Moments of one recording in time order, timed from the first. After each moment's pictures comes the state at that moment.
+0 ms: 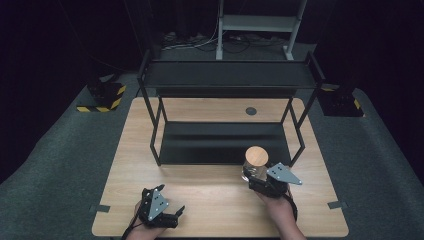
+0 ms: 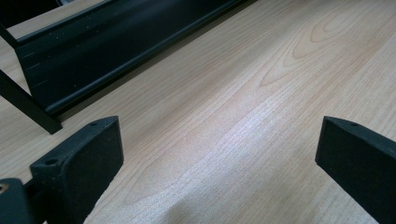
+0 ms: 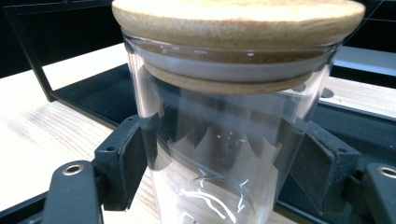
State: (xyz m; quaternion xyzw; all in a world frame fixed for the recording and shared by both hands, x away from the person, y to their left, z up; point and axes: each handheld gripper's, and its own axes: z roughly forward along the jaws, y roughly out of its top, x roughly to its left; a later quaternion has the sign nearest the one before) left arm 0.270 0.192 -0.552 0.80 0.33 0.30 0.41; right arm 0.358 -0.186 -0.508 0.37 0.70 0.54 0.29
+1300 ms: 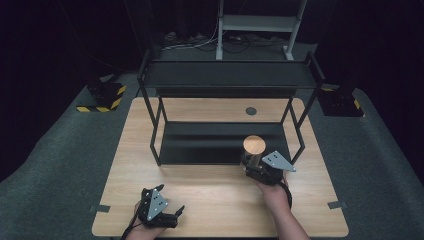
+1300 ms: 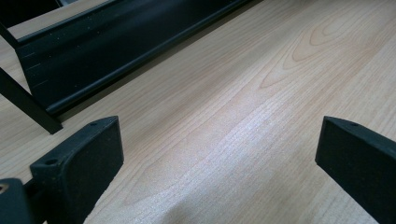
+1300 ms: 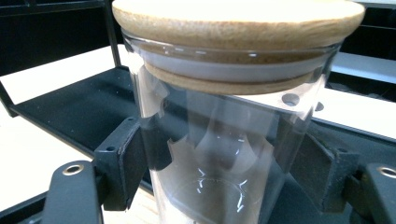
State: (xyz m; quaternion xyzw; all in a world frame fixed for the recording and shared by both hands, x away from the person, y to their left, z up) left arm 0.270 0.193 -0.552 0.79 0.33 0.29 0.42; right arm 0.393 -0.177 -0.504 0.37 0.70 0.53 0.31
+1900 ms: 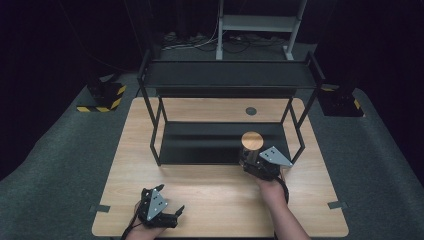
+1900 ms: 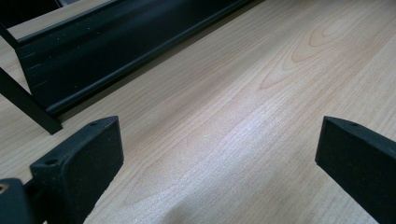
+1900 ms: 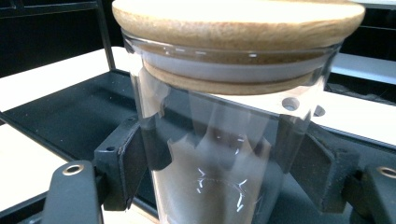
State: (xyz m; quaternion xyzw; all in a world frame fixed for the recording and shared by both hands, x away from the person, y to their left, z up) left arm 0.270 0.194 -0.552 0.79 0.33 0.29 0.42; right arm 0.407 -0.170 -0.504 0.38 0.69 0.53 0.31
